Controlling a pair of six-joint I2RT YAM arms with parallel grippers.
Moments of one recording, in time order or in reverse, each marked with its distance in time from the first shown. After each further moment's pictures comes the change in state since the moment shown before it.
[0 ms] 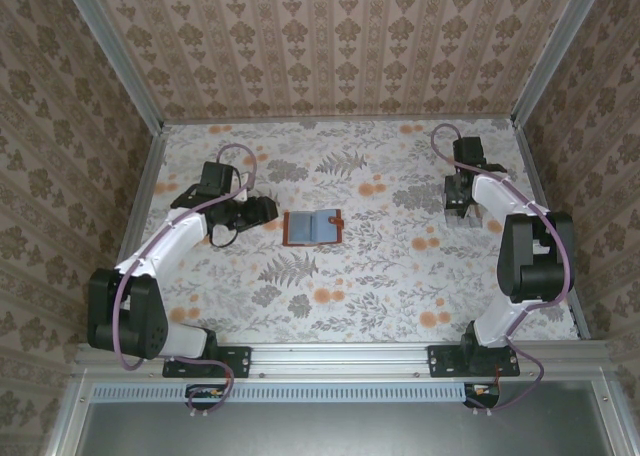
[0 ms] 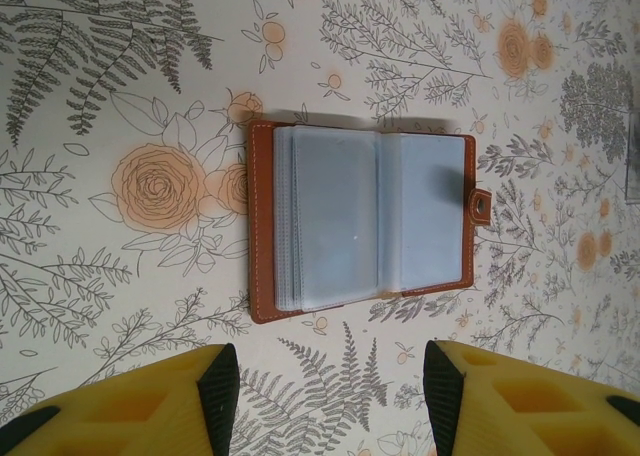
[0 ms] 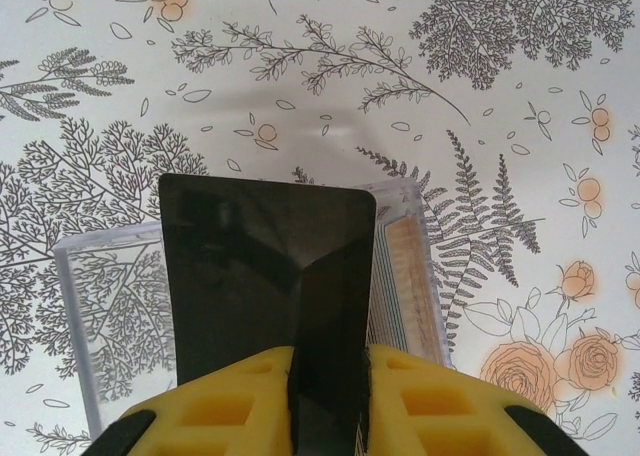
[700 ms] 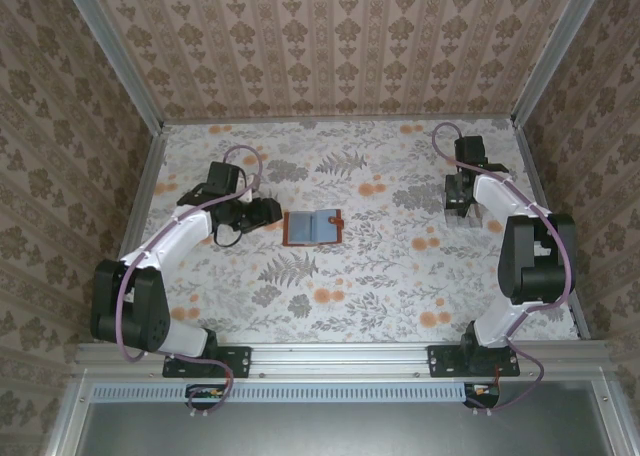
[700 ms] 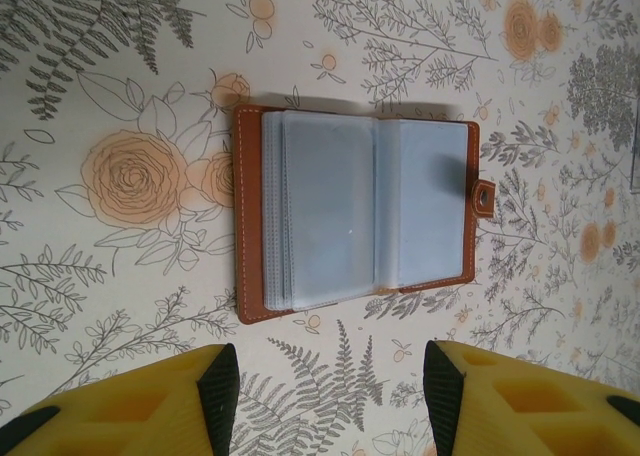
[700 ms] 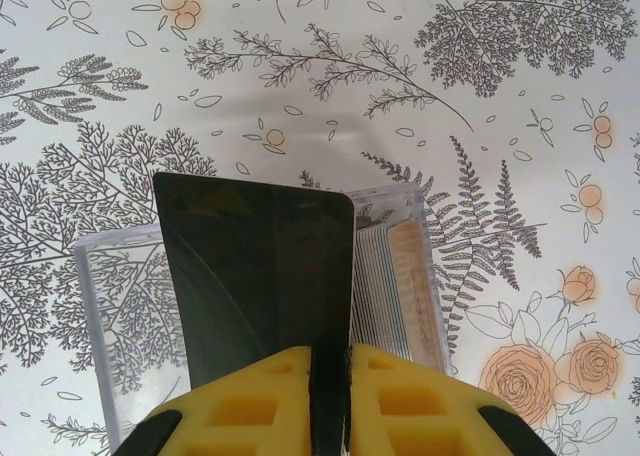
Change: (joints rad) left arm -0.026 0.043 0.008 0.005 0.007 -0.015; right arm -0.001 -0.013 0.002 -0.001 -0.023 -0.012
